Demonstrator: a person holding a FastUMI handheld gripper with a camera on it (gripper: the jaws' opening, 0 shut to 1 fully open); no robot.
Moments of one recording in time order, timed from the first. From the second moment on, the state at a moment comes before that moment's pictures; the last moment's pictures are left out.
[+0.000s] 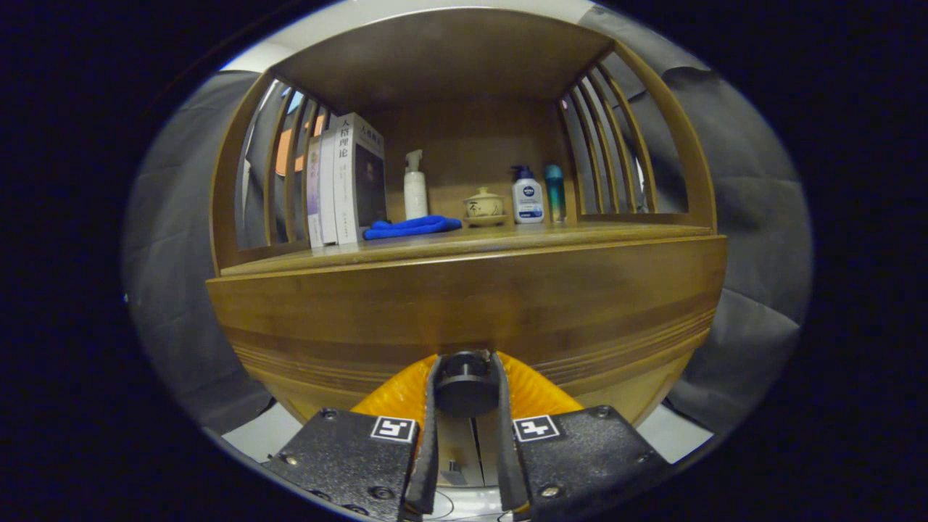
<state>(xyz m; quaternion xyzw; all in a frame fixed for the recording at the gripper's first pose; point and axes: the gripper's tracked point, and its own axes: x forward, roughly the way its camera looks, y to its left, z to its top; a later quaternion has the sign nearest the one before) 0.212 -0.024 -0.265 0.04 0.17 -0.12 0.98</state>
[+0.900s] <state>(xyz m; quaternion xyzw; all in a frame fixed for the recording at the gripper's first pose) 0.038 0.015 -0.262 0.02 0.20 -0.07 0.98</state>
